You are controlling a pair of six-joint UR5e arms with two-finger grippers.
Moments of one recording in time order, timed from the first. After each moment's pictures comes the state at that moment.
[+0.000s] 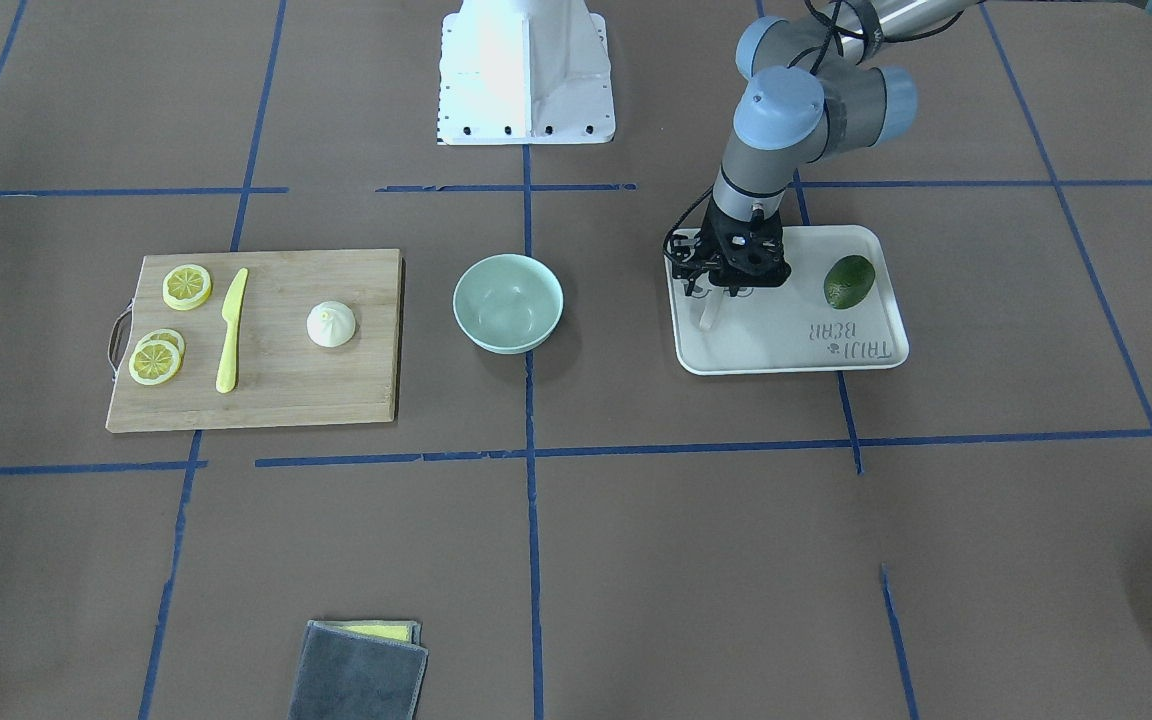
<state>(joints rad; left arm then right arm) -0.49 -1.90 -1.77 -1.83 -1.83 -1.21 1.48 -1.60 1.87 -1.52 2.40 0.25</state>
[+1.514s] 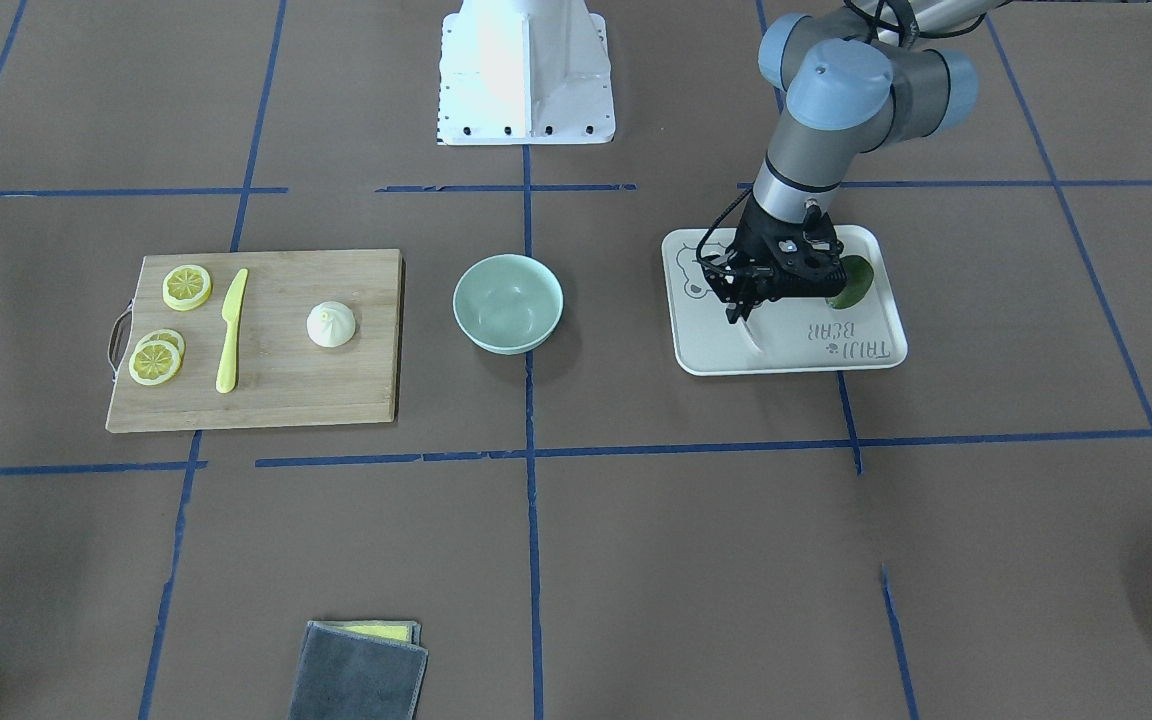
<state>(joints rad) -0.67 -1.95 -1.83 -1.81 -1.88 -1.21 1.34 -1.48 1.89 -1.50 2.41 0.53</state>
